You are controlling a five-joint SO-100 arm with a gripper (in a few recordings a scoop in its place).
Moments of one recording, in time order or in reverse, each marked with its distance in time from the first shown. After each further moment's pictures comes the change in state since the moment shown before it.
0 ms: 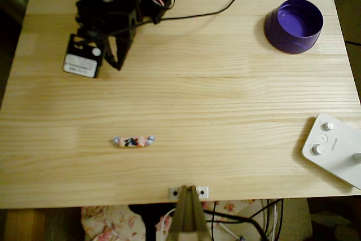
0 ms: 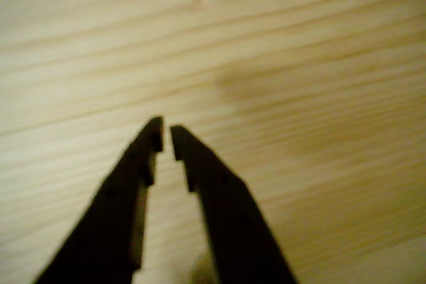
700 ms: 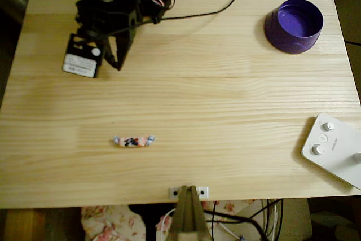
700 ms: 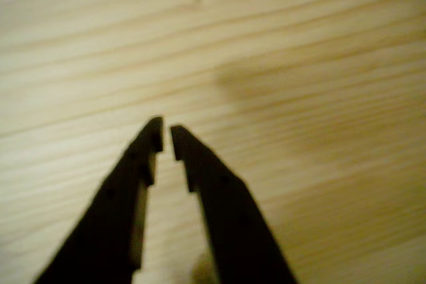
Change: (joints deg) arm 0.0 0.0 0.0 0.0 0.4
